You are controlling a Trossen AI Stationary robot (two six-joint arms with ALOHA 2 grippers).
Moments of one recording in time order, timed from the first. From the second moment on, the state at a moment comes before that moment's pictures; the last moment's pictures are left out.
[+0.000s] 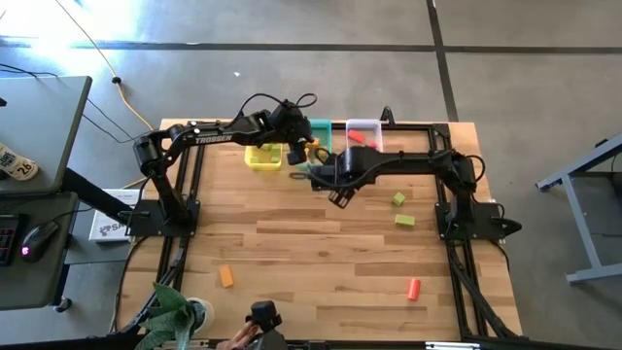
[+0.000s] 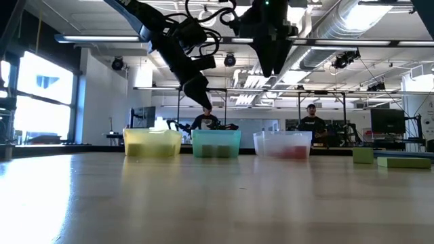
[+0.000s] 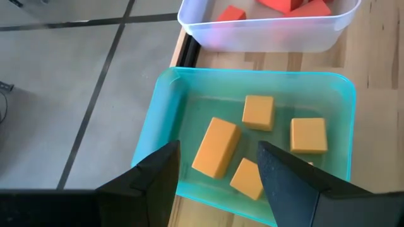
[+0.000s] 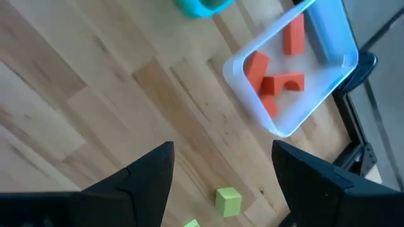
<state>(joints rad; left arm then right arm) 0.62 1.76 1.27 -0.29 -0.13 0.45 -0.03 1.97 1.92 -1.57 0.43 0.59</state>
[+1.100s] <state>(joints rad) 0.62 1.76 1.27 -0.29 -0.11 0.29 -0.11 1.30 0.82 -1.07 0.22 0.88</state>
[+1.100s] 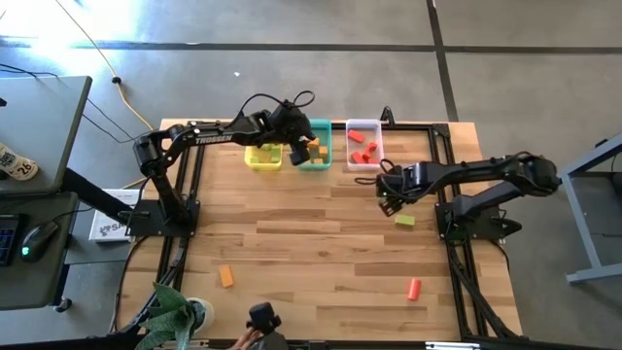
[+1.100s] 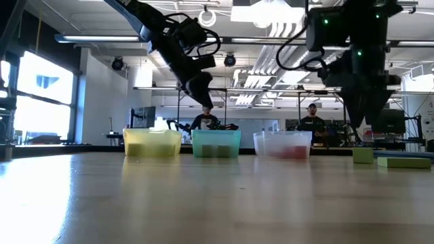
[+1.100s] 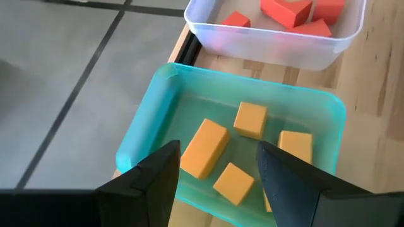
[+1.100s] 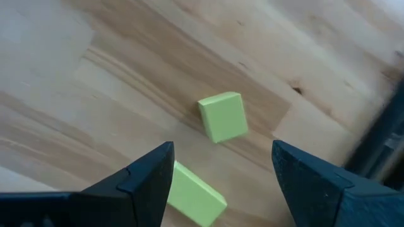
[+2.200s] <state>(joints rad) 0.56 1.75 1.27 -0.29 -0.12 0.24 -0.34 1.29 0.57 -0.69 0.07 0.67</state>
